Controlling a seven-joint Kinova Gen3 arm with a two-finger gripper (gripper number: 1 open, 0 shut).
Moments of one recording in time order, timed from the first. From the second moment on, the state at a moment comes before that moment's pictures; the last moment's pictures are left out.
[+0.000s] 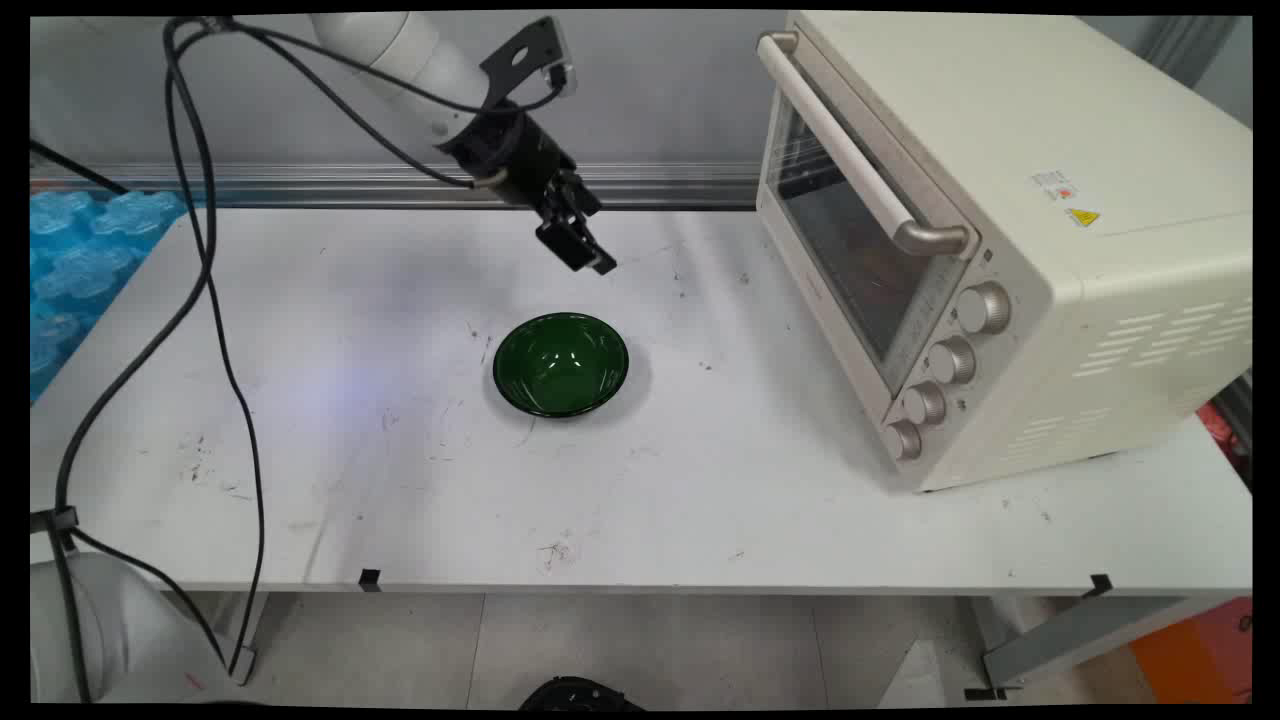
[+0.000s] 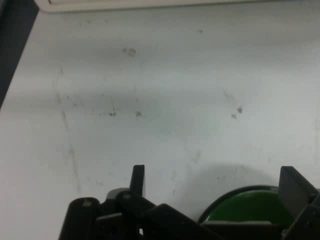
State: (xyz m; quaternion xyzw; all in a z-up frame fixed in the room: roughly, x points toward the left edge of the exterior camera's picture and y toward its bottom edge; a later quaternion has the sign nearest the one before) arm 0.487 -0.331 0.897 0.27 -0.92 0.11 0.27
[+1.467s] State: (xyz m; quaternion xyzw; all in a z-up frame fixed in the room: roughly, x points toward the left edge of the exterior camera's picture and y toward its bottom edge) arm 0.380 -0.420 1.052 0.21 -0.90 0.15 0.36
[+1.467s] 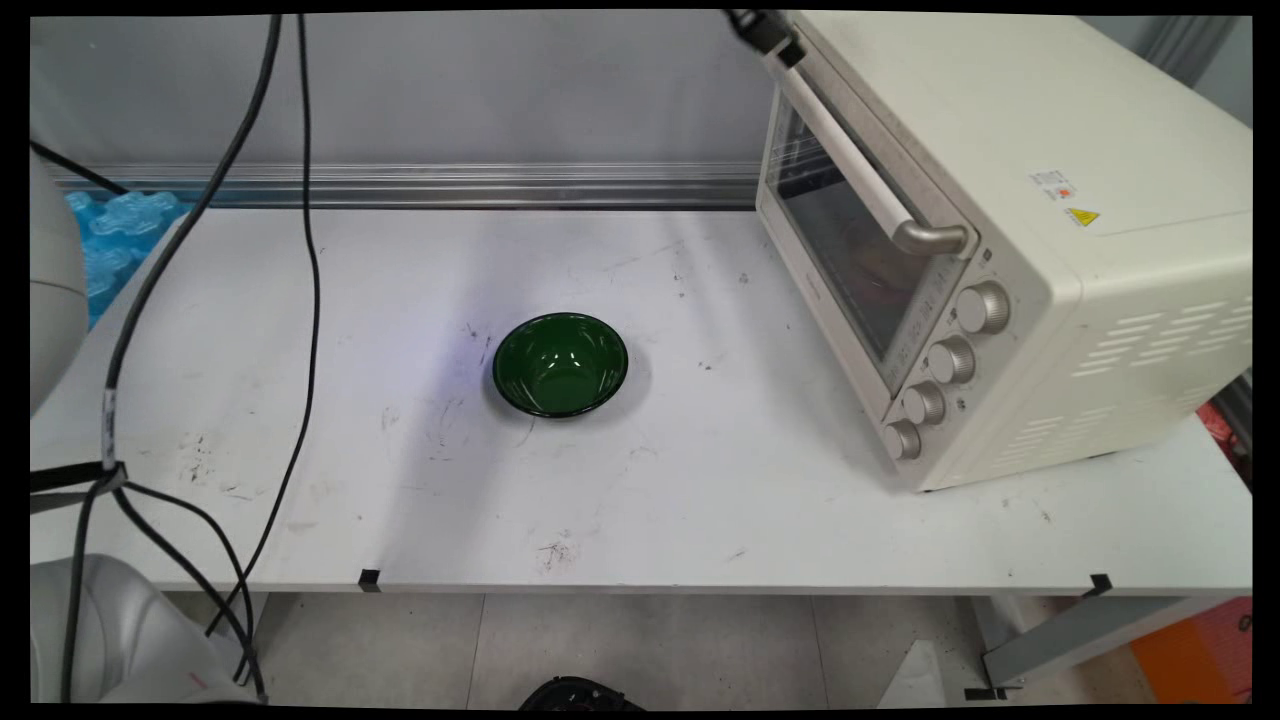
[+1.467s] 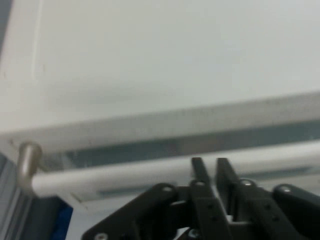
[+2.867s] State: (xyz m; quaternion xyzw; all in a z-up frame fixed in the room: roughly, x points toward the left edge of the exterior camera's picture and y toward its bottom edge) arm 0.327 -0.435 1.038 0.24 -0.90 0.13 0.34
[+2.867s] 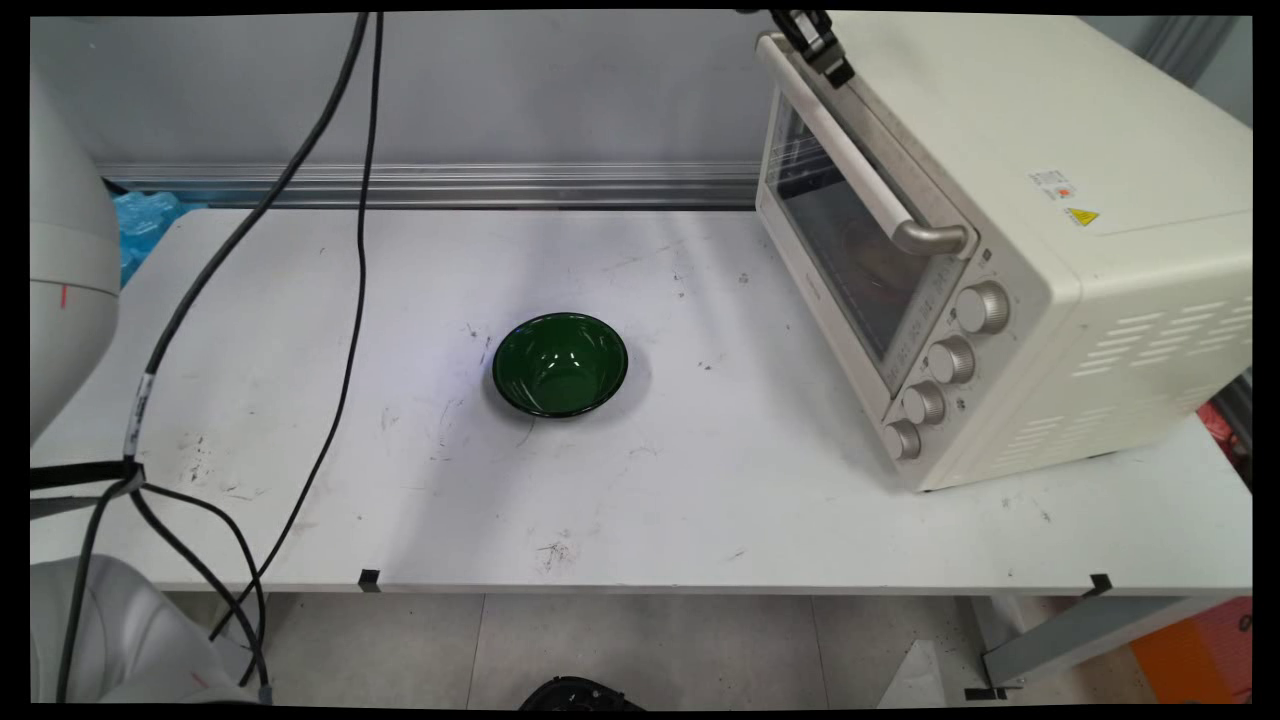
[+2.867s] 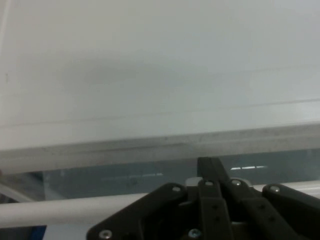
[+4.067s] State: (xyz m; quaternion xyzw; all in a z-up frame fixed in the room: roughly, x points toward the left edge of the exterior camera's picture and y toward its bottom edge) arm 0.307 -0.433 1.001 0.25 -0.90 0.11 0.35
